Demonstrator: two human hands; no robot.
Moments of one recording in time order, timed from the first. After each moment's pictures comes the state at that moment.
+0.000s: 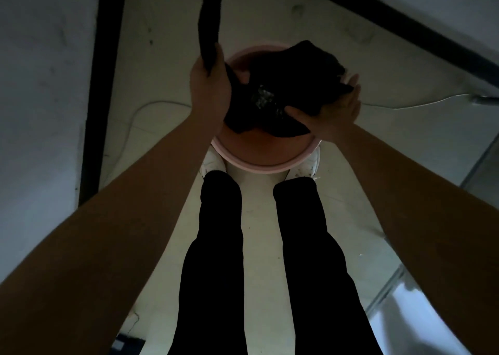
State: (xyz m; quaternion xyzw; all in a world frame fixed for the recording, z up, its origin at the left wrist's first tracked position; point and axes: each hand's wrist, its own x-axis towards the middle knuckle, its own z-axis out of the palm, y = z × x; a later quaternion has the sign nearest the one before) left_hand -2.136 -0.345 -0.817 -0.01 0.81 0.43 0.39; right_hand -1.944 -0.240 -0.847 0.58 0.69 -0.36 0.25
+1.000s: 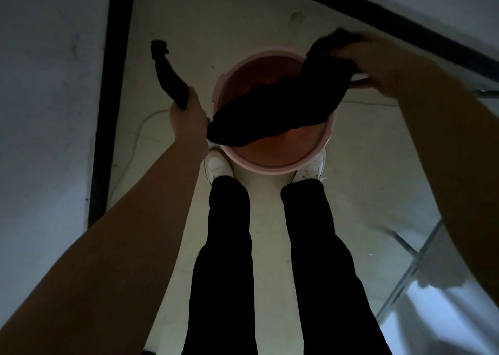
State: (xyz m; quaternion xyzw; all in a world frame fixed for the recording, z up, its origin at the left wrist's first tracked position) left_hand -2.156 -0.403 -0.821 -0.24 0.78 0.43 0.38; right_hand -1.971 -0.152 -0.799 0.59 0.52 -0.60 0.16
